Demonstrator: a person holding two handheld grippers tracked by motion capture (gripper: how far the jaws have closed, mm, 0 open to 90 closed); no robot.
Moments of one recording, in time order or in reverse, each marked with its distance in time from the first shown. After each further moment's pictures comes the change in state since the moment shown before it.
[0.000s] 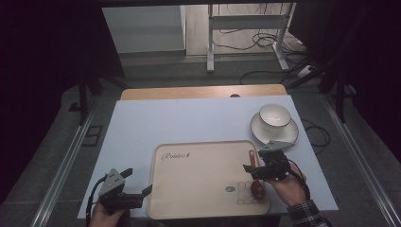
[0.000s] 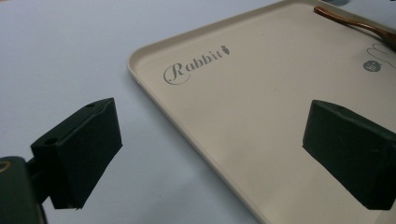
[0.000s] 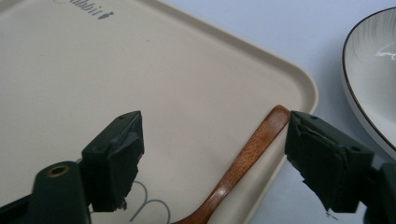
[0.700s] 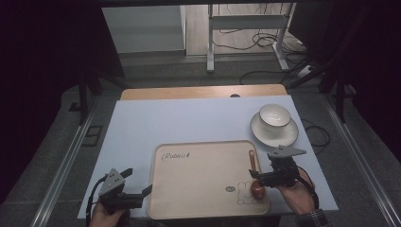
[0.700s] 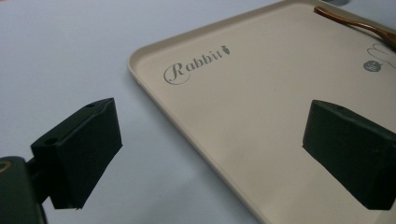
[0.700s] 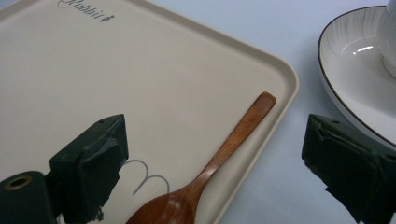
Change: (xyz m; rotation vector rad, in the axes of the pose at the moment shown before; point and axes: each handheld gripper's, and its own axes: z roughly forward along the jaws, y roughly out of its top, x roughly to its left) left arm 0.000 0.000 0.000 0.001 0.001 0.002; right arm 0.001 -0.015 -0.022 -0.046 -0.026 0.009
